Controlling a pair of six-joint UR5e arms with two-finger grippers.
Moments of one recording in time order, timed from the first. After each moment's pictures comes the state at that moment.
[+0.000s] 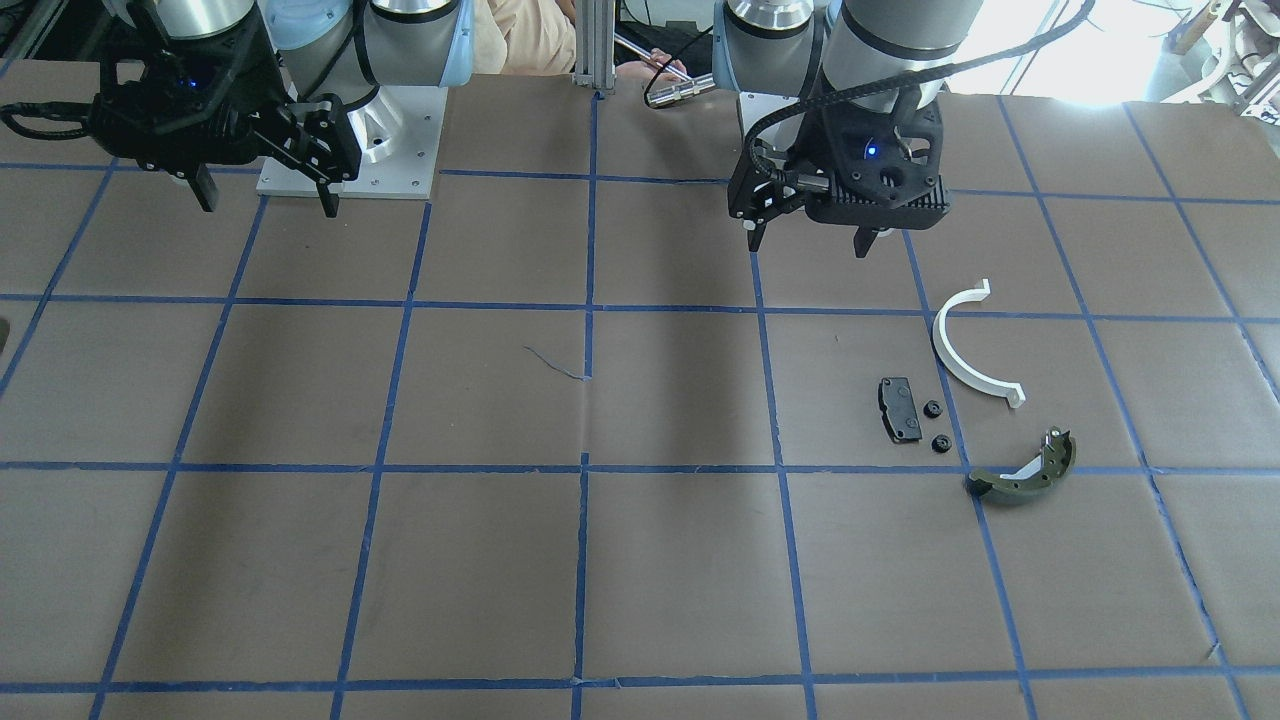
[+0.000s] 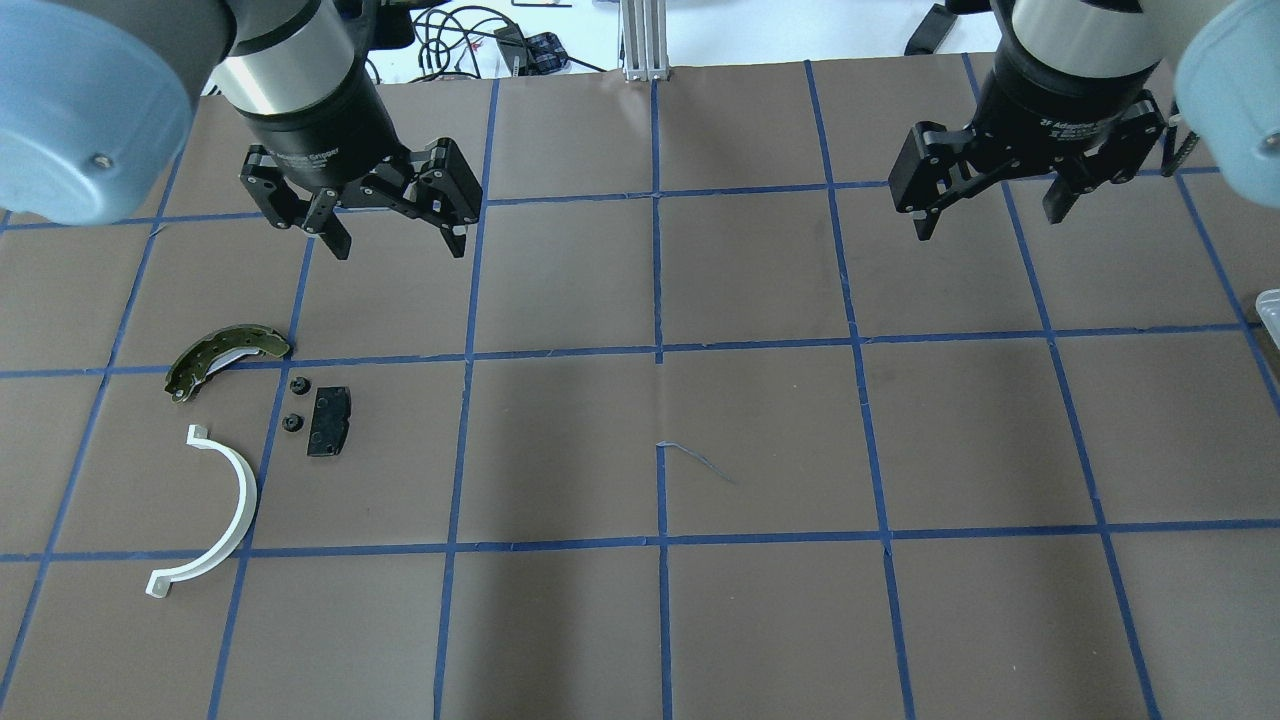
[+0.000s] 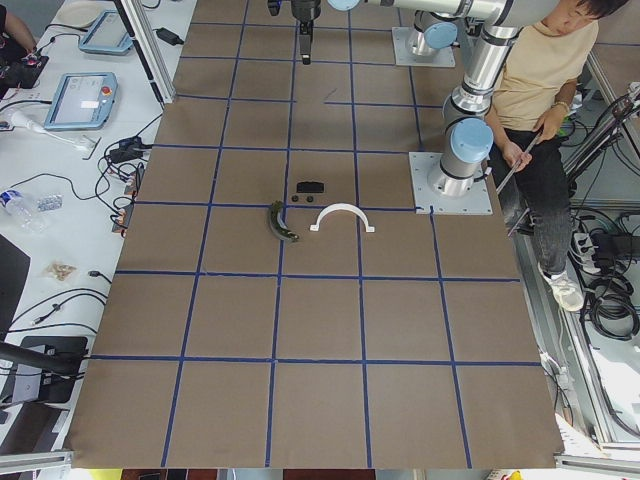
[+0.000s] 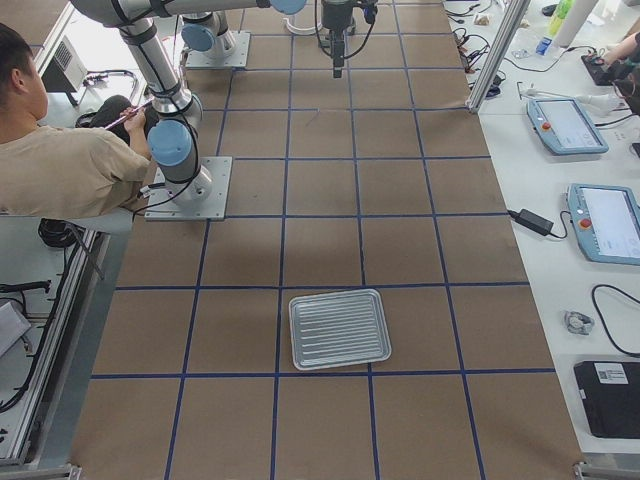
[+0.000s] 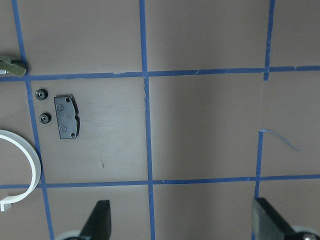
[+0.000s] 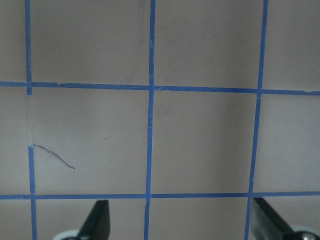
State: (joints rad) left arm -1.67 -1.60 -1.51 -1.59 1.56 -0.07; right arm 1.60 -1.63 1.55 -1.52 -1.66 -0.01
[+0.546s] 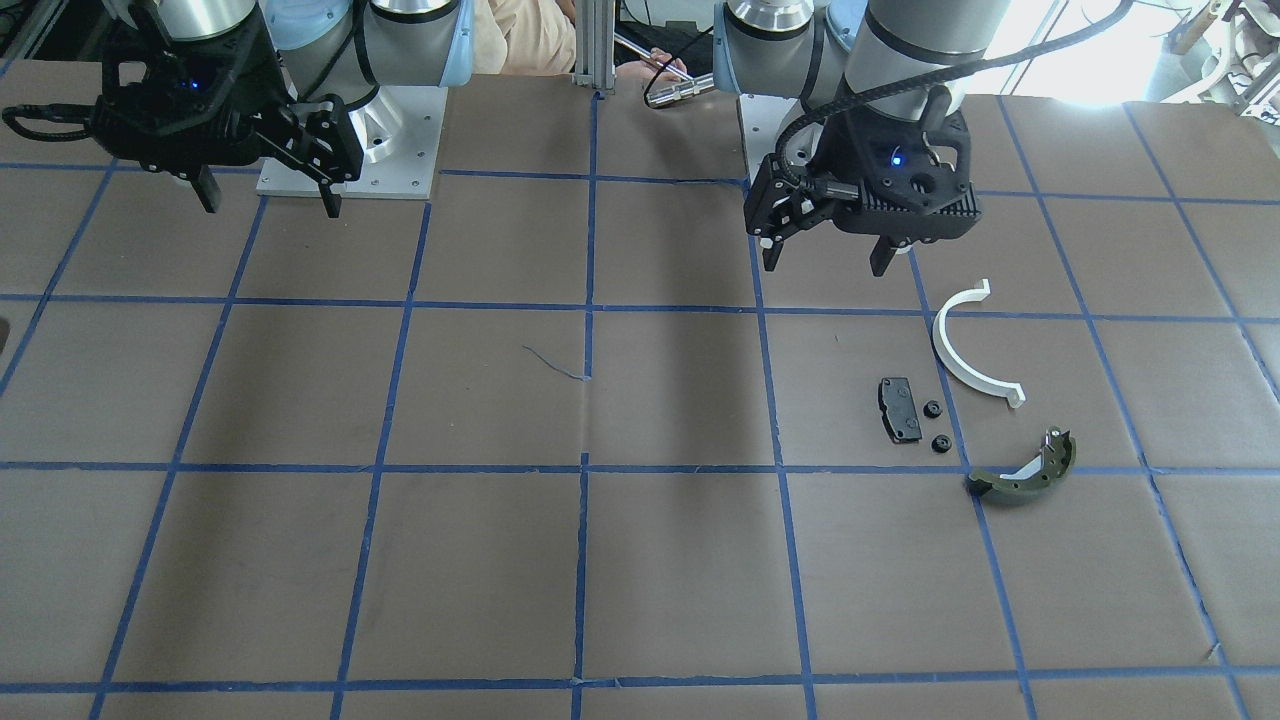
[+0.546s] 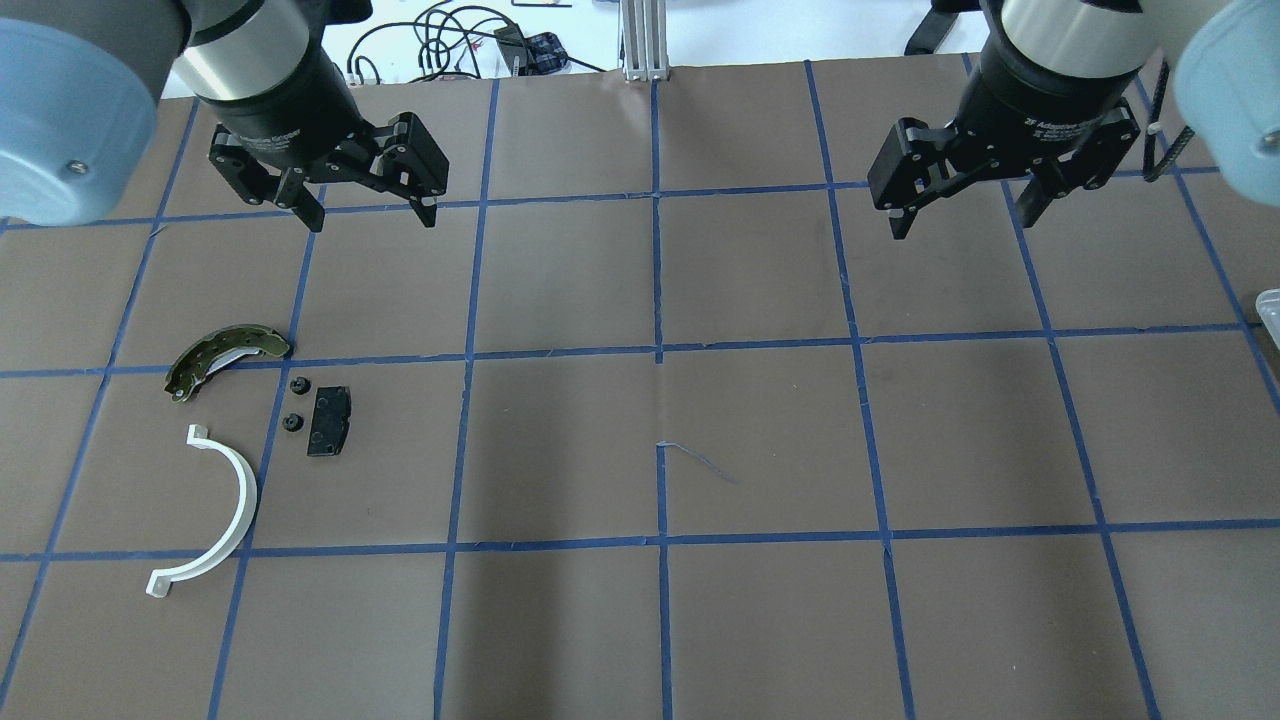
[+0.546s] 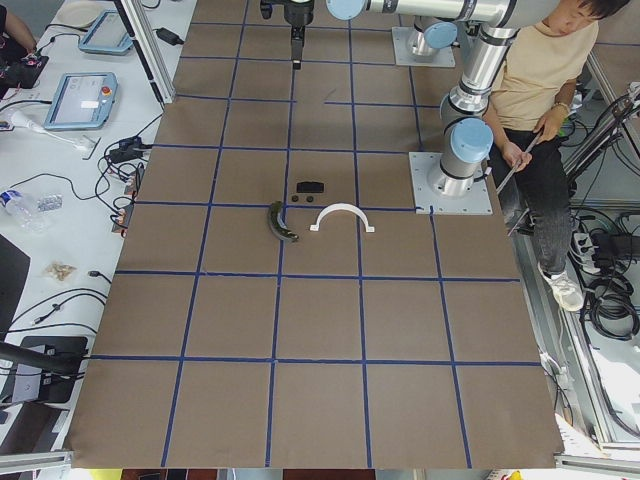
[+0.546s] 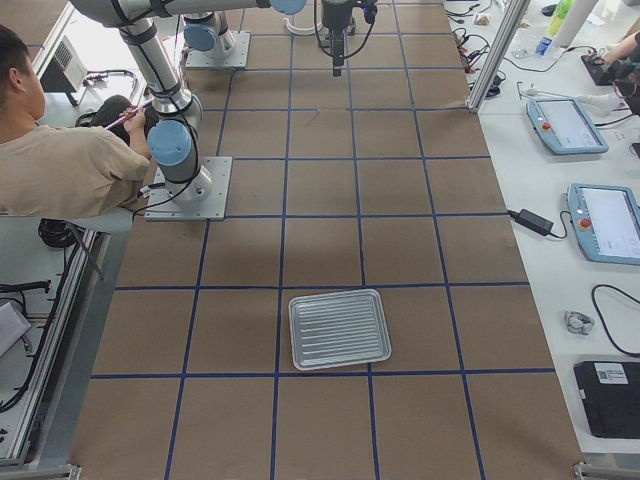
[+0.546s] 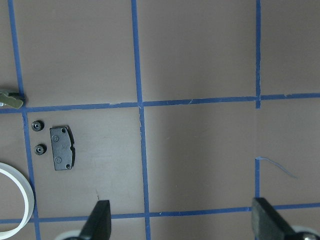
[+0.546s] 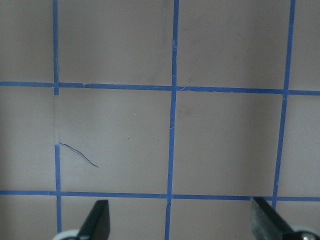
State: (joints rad) left arm -1.62 -1.59 -1.52 -1.55 1.56 -0.02; right arm 1.60 -1.63 1.55 -1.52 -1.58 -0.01
